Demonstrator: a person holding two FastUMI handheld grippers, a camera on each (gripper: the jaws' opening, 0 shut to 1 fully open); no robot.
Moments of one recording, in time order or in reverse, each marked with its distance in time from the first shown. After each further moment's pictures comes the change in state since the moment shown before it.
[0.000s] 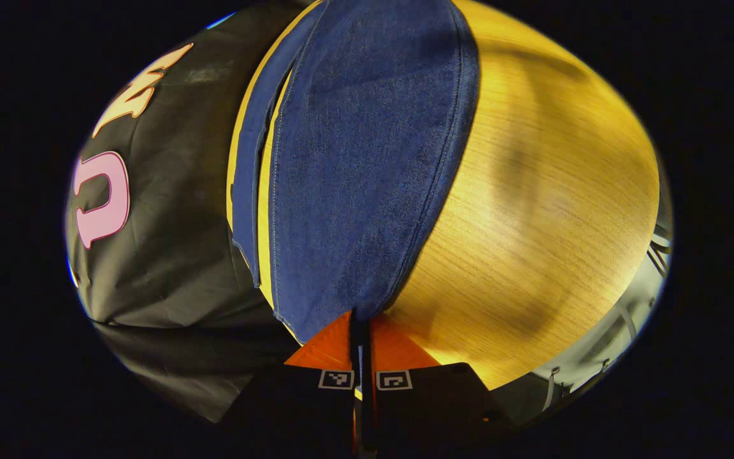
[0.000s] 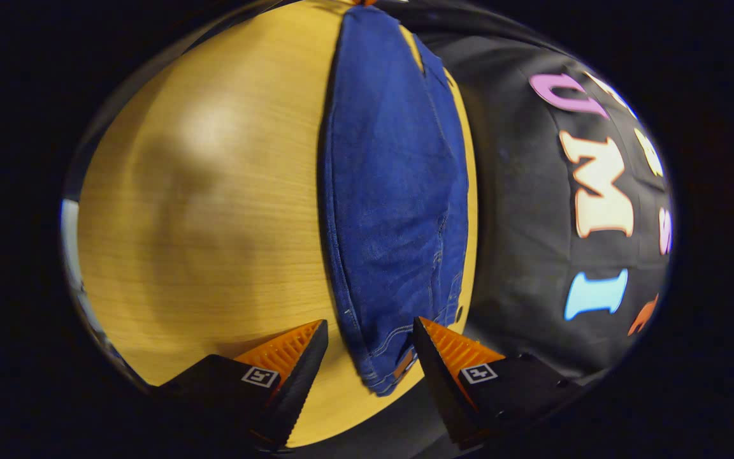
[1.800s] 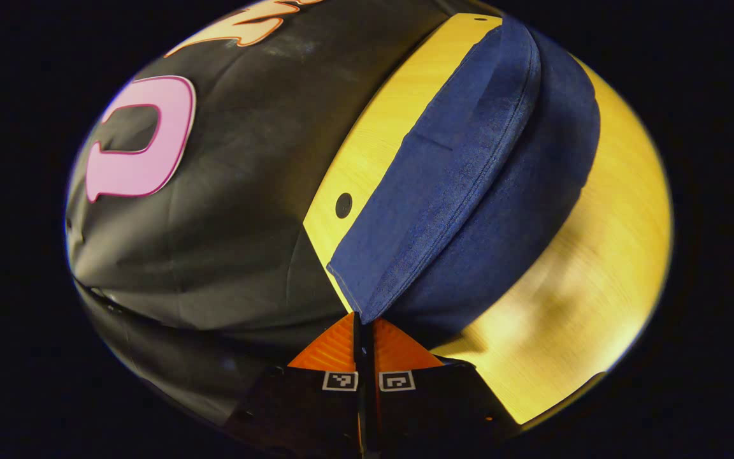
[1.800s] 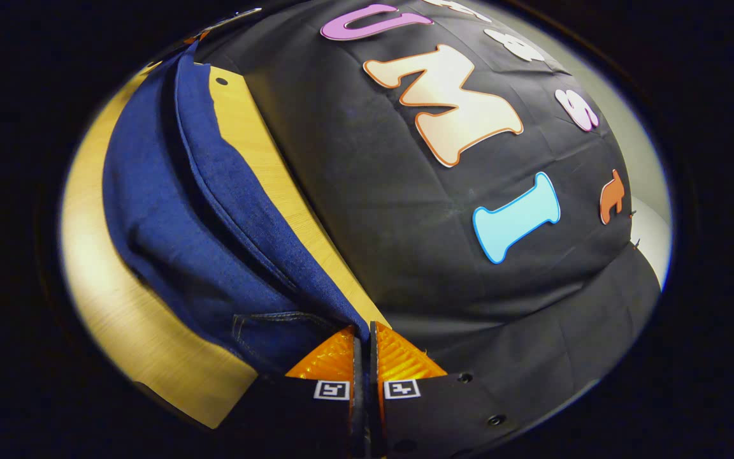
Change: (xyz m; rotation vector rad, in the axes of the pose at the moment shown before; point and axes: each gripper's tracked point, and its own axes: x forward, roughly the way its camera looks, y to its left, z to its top) left arm 0.062 0.199 0.084 -0.290 -0.098 0.080; right arm 0.096 -0.261 0.000 0.643 0.125 -0.434
